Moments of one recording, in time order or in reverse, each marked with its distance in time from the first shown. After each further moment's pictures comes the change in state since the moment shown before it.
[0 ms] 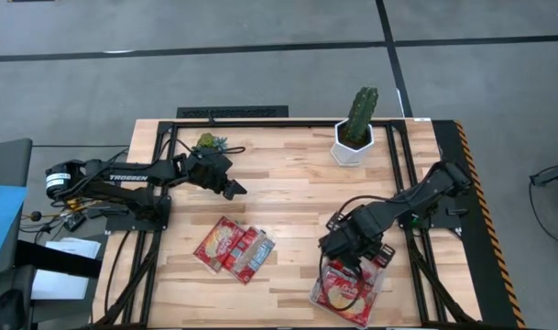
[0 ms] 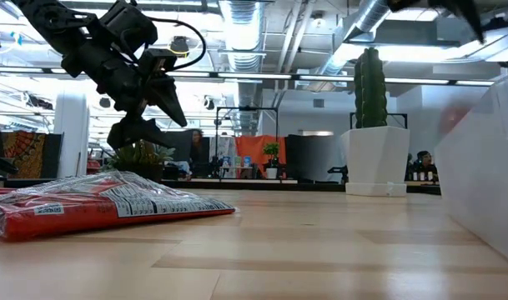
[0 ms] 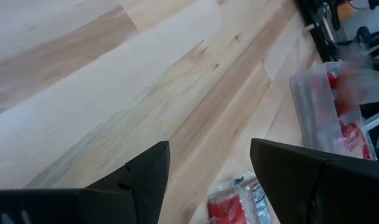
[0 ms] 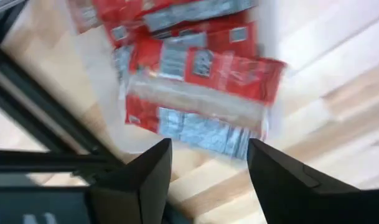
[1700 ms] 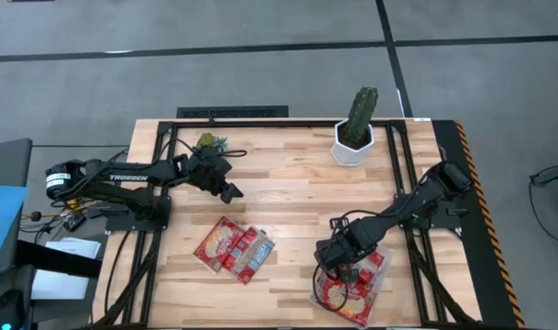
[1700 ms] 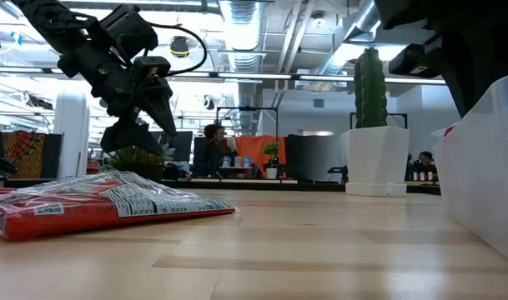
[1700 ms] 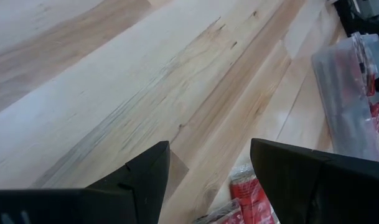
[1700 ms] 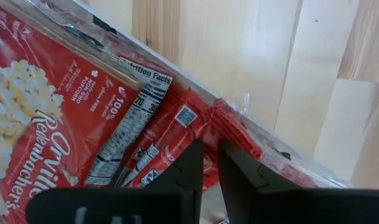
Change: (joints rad) left arm 0.000 0.000 0.000 -0.086 0.000 0.075; right arm 0.031 0.000 -0.333 0.551 0.108 0.830
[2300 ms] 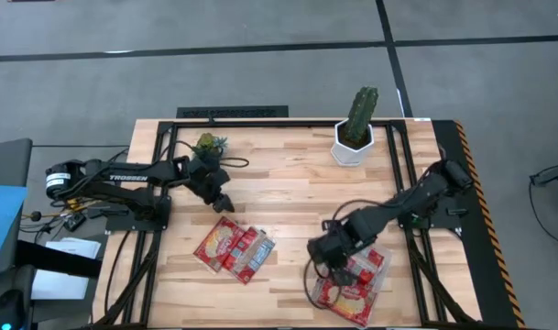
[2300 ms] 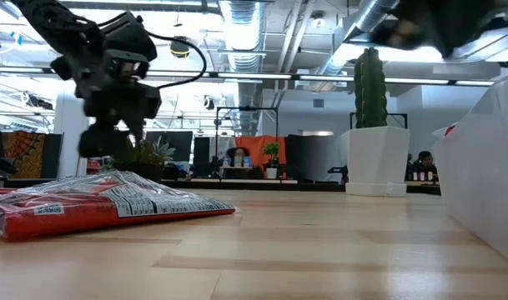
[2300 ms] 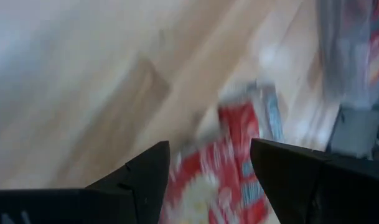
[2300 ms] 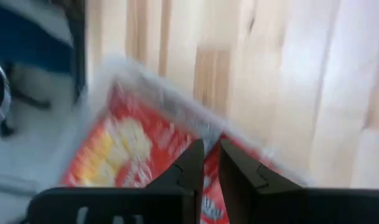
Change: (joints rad) left arm -0.017 0.000 -0.003 -0.160 0.220 0.017; right arm -0.058 -0.018 0.129 0.056 -0.144 0.007
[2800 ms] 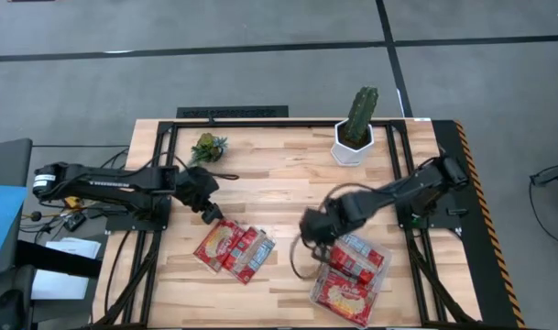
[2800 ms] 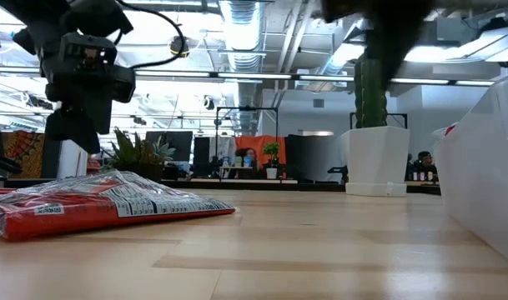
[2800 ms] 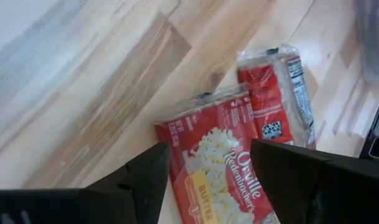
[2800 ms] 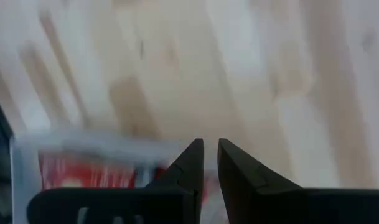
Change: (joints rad) left arm -0.196 -0.216 -0.001 -0.244 -0.249 -0.067; right arm -0.126 0.011 0.035 -0.113 0.154 0.253
